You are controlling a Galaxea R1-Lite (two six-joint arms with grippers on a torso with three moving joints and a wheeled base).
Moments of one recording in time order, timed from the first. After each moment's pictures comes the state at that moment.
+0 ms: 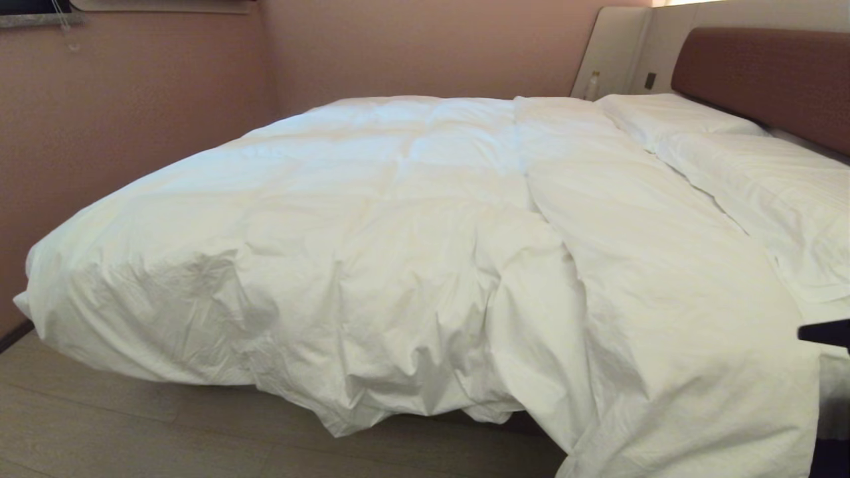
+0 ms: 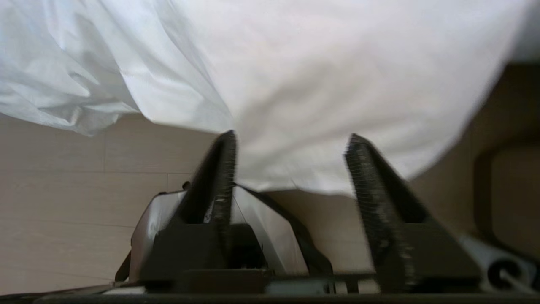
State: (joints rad) left arm -0.01 0.00 0.00 0.00 -0.01 -0.03; right arm 0.08 1.12 -1.10 0.69 0.02 0.29
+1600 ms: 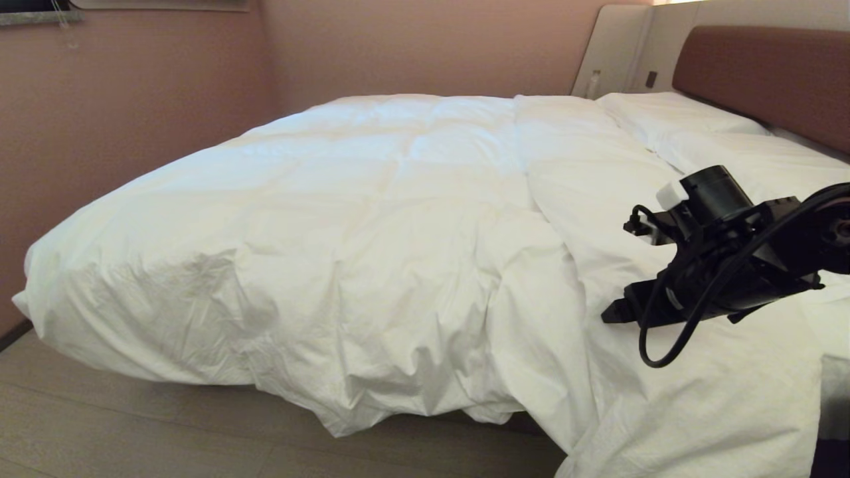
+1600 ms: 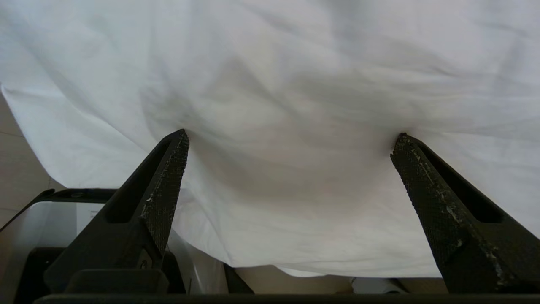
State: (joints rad) left arm -0.01 0.00 0.00 0.00 -0.01 -0.03; right arm 0.31 1.71 -1.26 0.48 -0.24 0.11
